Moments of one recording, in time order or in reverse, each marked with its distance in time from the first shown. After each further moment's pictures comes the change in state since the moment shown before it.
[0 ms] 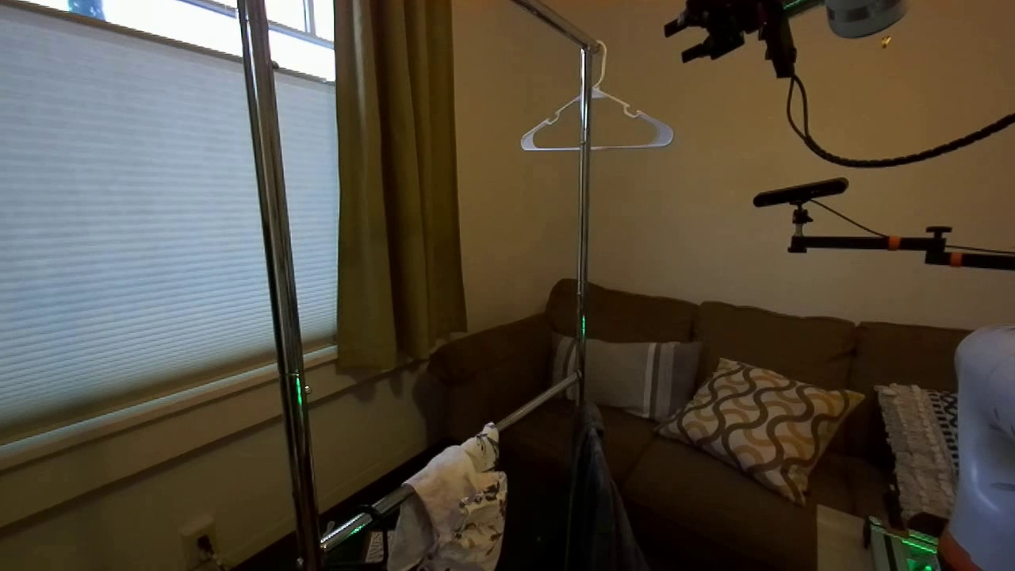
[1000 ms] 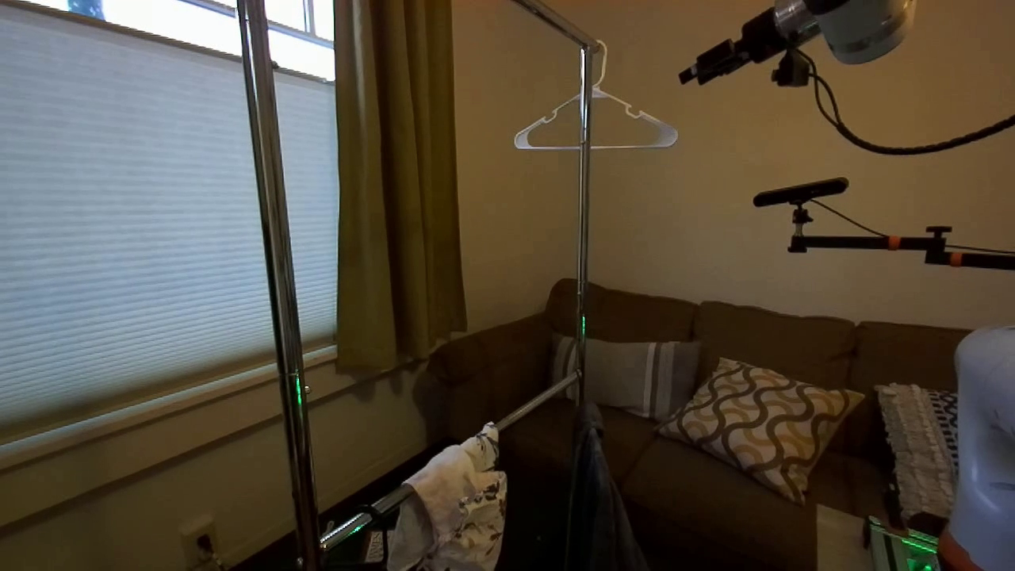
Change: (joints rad) arm 0.000 0.029 -0.113 -0.008 -0.161 0.005 -0.339
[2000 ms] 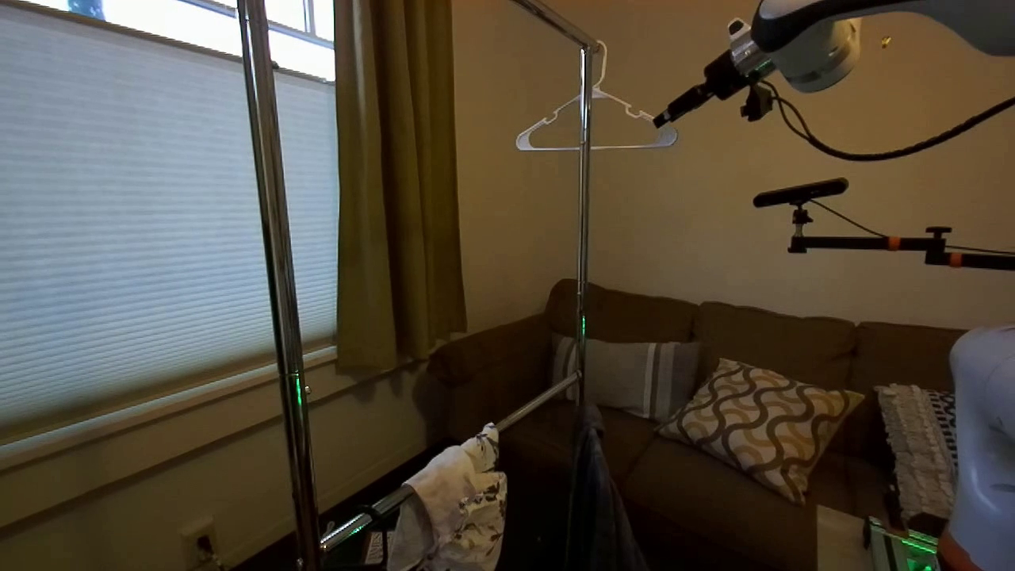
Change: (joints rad) arm 0.039 0.134 -0.053 0.007 0.017 -0.019 -0.136
